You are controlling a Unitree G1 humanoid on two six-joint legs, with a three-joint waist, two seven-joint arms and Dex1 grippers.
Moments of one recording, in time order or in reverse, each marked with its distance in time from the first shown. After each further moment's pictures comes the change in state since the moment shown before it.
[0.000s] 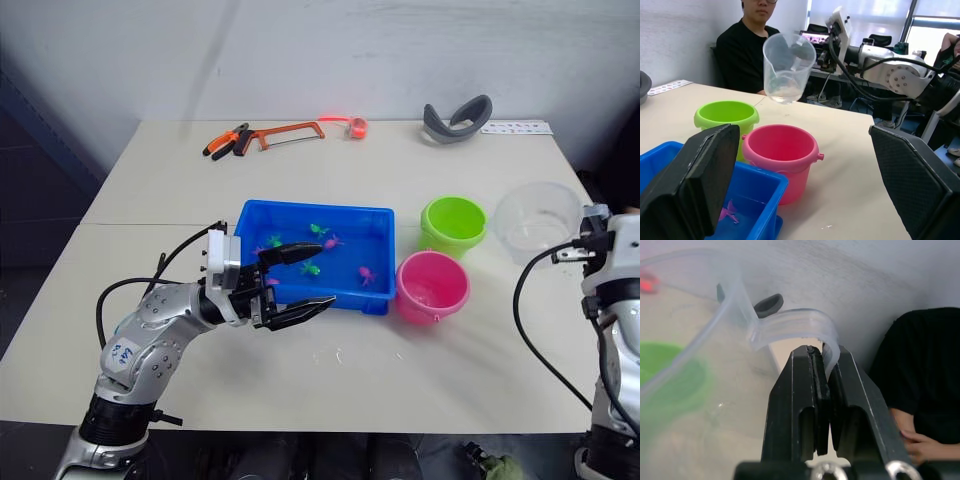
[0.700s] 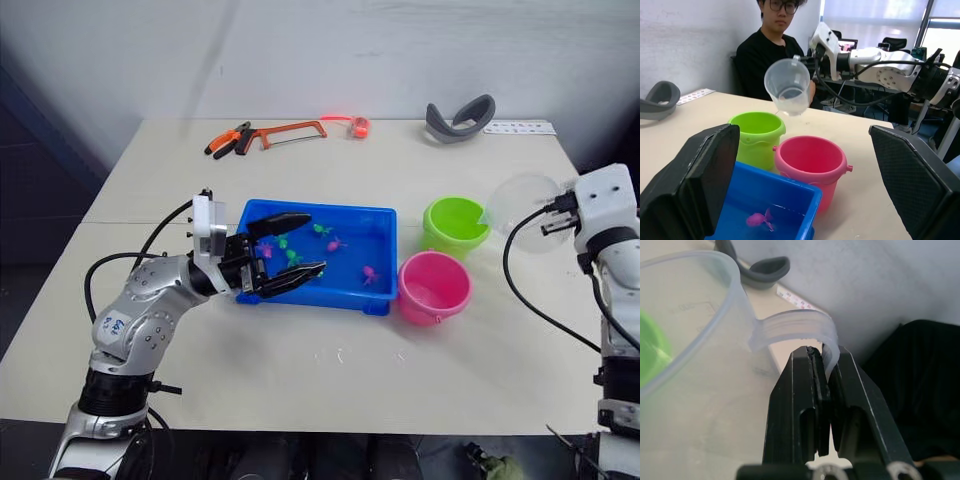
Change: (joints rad) left arm -0.140 0.010 0.071 0.111 -0.020 0.042 -0.005; right arm -0.364 -0.233 0.259 0.425 -0.198 -0.010 0.026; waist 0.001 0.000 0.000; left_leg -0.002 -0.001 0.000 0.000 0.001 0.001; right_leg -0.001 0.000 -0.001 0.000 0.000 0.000
